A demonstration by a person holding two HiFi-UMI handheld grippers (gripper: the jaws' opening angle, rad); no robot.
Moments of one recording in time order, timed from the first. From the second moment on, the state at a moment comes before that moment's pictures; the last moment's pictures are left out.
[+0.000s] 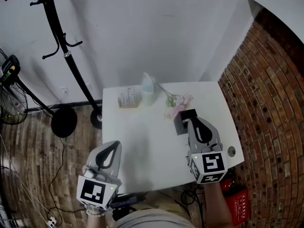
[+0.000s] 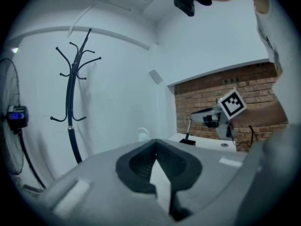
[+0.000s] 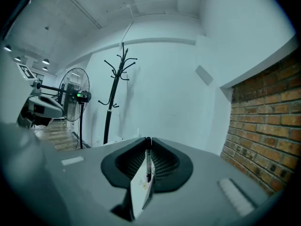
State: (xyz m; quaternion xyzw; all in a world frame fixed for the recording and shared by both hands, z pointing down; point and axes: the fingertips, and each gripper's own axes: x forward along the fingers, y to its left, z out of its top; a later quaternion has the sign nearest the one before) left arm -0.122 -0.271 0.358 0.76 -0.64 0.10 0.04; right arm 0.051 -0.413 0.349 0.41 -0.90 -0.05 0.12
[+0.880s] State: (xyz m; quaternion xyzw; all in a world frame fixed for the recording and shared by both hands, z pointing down) left arm -0.195 -0.171 0.338 0.72 -0.68 0.10 0.03; right arm -0.065 -0.299 0.312 0.30 -0.95 -0.07 0.06
